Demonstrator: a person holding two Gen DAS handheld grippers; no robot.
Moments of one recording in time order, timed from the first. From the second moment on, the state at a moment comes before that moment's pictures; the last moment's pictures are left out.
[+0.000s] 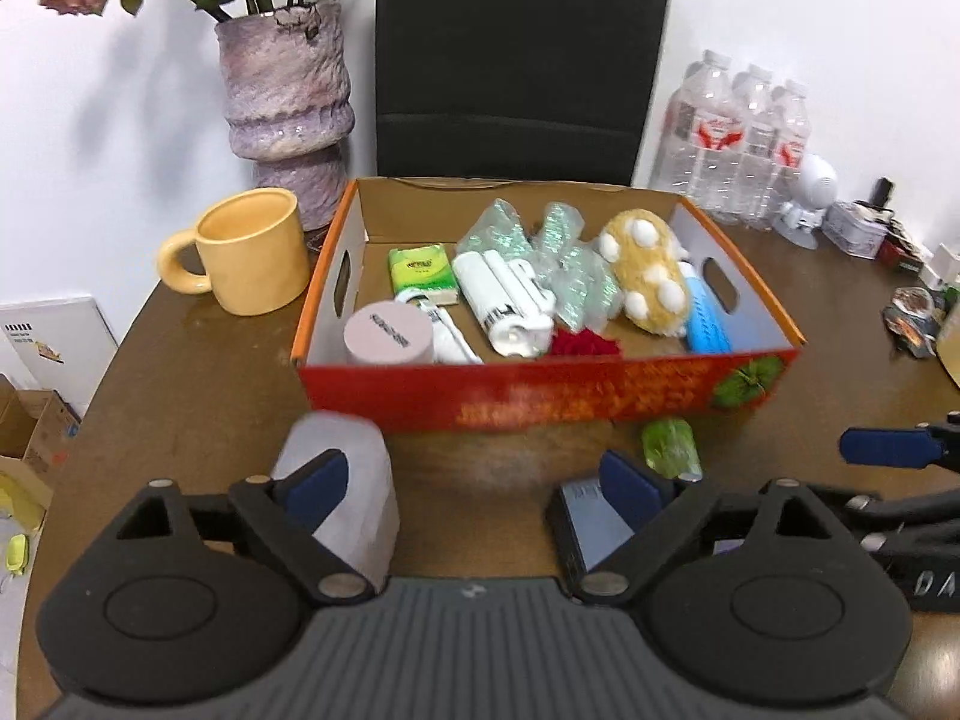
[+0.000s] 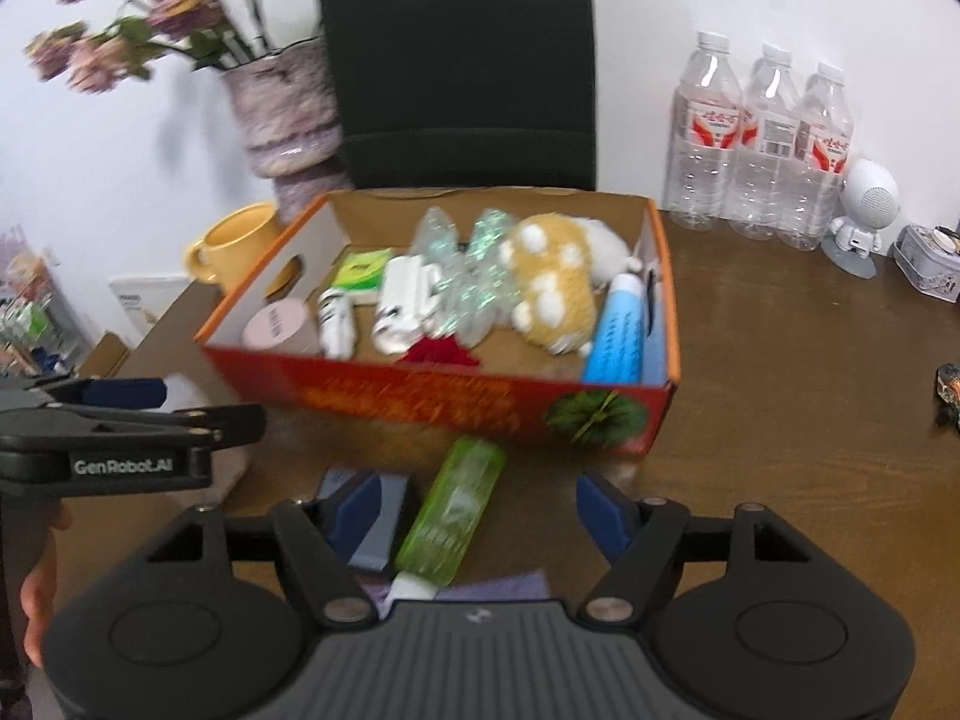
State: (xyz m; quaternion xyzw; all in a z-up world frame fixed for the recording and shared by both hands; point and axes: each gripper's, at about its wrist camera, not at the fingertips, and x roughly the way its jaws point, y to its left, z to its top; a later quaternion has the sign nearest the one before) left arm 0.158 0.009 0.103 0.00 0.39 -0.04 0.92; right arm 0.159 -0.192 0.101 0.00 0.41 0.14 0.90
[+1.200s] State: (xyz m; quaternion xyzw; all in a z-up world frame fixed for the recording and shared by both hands) left arm 0.004 0.010 0.001 0.02 0.34 -0.03 0.94; right arm 0.008 -0.194 -0.007 -0.02 0.34 0.07 0.94
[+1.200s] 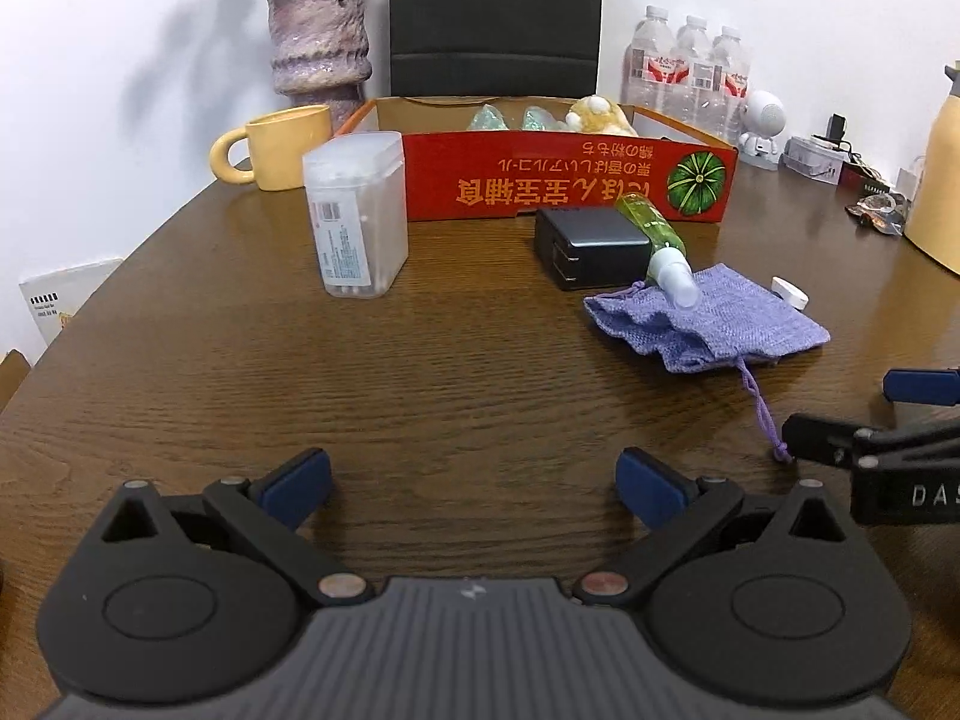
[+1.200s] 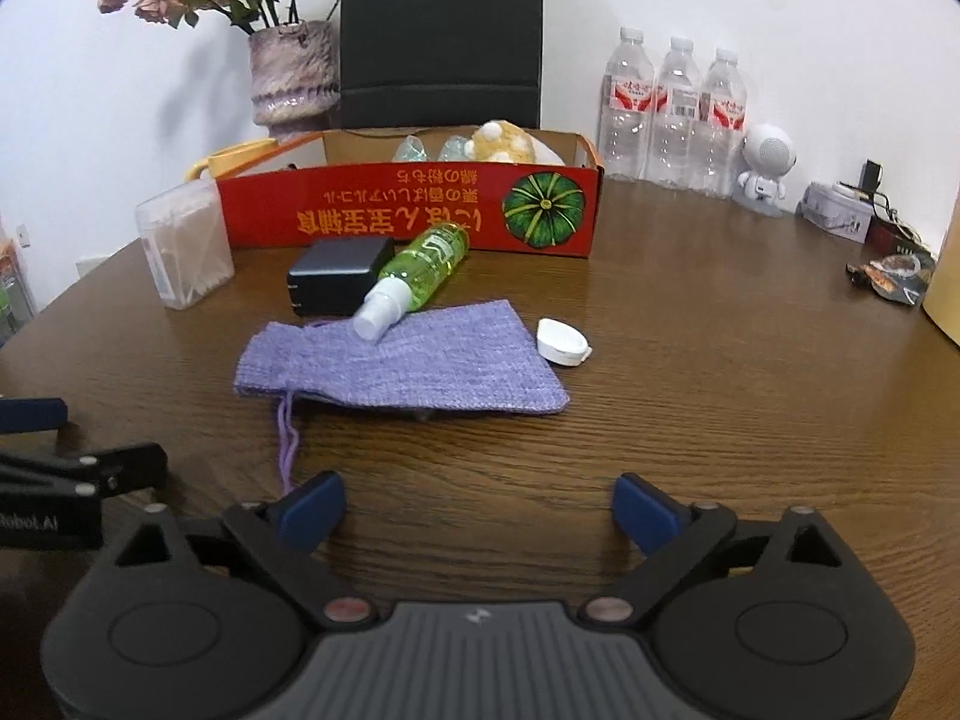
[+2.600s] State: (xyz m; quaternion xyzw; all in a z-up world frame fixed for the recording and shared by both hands) left arm 0.000 0.016 0.011 0.03 0.32 -0.02 0.95; right arm 0.006 -0.202 0.002 0.01 0.35 0.09 0.93
